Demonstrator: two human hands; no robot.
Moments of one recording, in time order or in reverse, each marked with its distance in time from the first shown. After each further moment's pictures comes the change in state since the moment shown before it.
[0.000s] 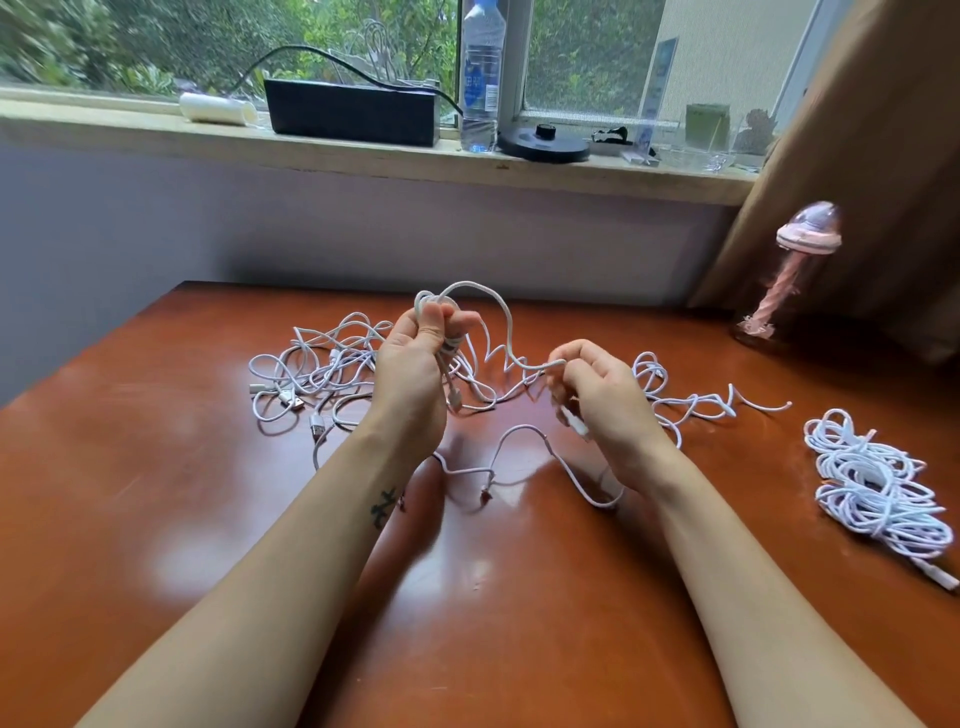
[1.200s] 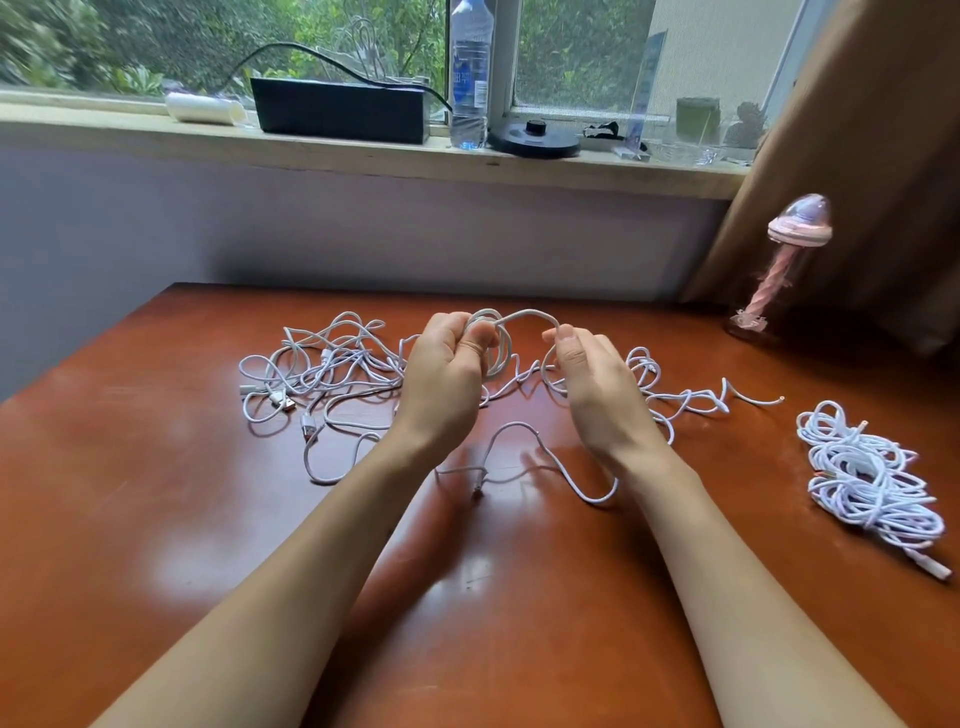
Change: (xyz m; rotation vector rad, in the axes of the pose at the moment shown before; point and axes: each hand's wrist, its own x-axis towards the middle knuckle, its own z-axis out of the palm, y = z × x) left_hand -0.018 -0.011 0.009 0.777 -0.144 0.274; right_hand 0.000 0.005 -0.008 -0.485 0.102 -0.200
